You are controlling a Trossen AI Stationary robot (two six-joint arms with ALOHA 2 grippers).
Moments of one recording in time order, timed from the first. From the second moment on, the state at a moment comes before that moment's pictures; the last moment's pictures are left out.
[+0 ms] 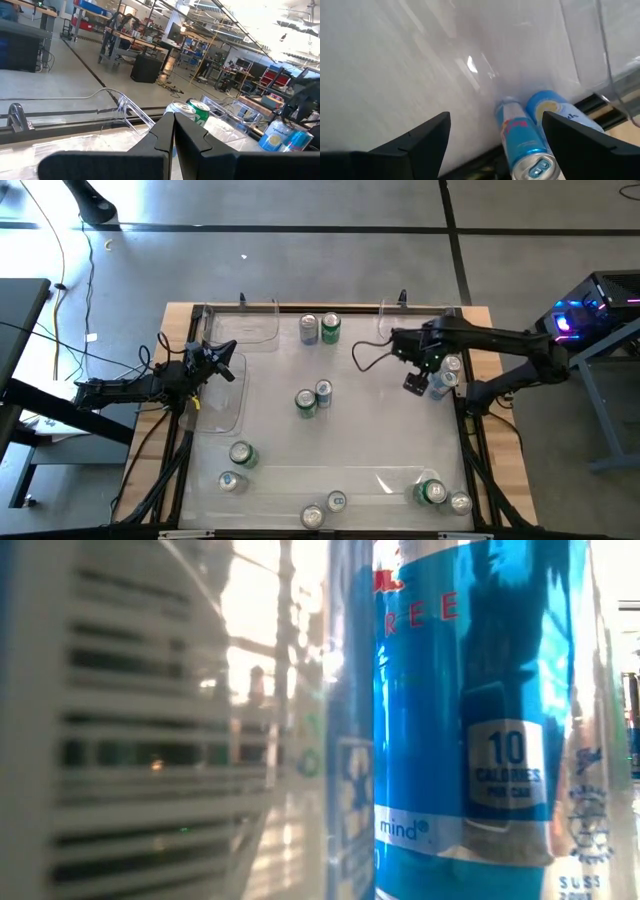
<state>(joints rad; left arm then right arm) 0.04 0.01 0.01 0.06 -0.79 -0.31 -0.22 1.33 1.26 -1.50 0.05 0.33</state>
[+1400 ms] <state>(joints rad) 0.04 0.01 0.01 0.06 -0.79 -0.28 0.12 1.34 1.16 -1.53 -0.15 0.61</state>
